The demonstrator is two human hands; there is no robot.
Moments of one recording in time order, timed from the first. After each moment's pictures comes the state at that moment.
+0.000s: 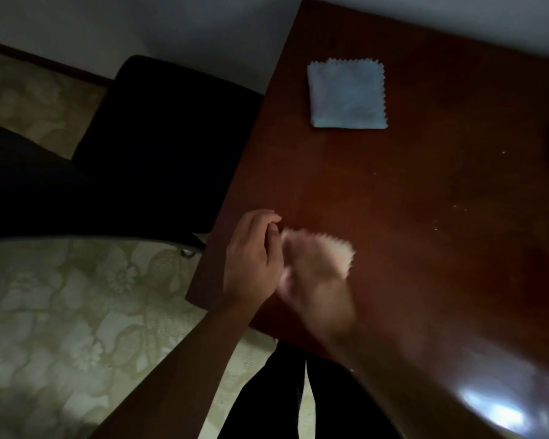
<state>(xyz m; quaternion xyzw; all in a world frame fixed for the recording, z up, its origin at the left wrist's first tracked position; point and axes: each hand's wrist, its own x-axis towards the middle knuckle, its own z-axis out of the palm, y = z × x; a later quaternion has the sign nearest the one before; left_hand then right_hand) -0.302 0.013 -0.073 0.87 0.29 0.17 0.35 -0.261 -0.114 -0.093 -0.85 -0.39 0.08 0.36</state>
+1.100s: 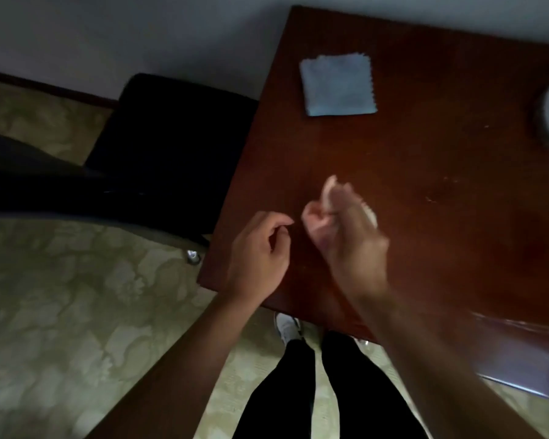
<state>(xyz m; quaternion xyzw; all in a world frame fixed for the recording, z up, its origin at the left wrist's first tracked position) -0.328 0.001 -0.056 0.86 0.26 0.13 0.42 -0.240 -0.126 -0.070 -0.87 -0.24 -0.06 0.42</state>
